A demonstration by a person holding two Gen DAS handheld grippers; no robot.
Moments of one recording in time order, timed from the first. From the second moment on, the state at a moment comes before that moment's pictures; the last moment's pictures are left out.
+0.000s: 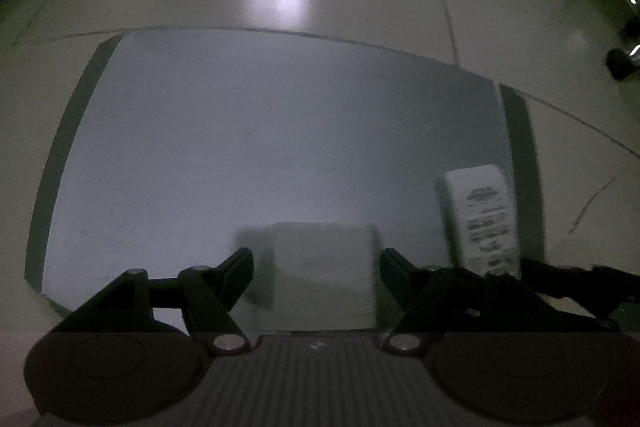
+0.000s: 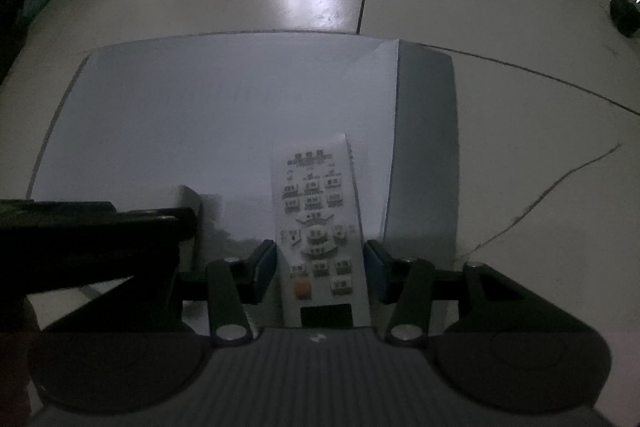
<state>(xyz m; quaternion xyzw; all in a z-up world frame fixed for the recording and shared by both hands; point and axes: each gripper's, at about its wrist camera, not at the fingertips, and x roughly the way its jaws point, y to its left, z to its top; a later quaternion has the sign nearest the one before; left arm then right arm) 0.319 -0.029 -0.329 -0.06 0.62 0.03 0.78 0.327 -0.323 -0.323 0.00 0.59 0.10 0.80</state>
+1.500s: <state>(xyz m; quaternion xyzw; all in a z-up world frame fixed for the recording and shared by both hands) 0.299 0.070 -0.336 -0.02 0.61 0.06 0.79 0.351 -0.261 -0.325 -0.06 0.60 0.04 0.80</state>
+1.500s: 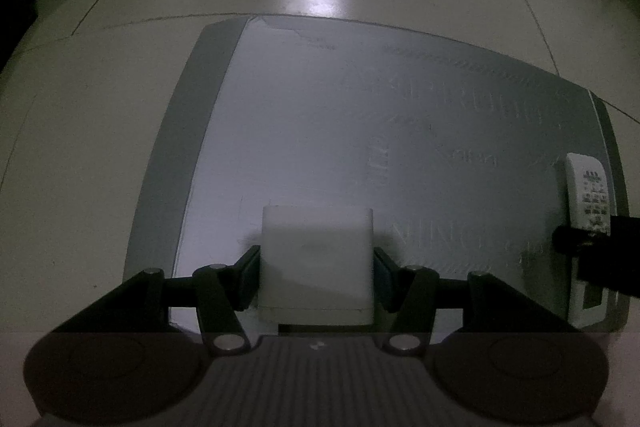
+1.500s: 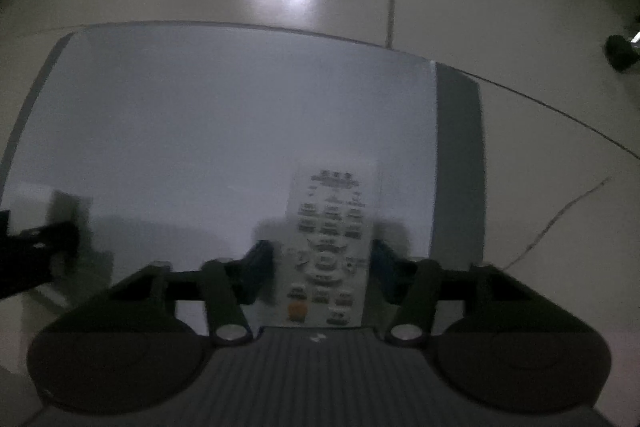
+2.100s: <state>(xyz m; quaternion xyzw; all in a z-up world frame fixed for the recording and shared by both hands) 0.301 0.075 -0.319 -0.03 0.60 0.06 0.79 0.344 -0.271 -0.307 -0.01 0.59 0.07 0.80</state>
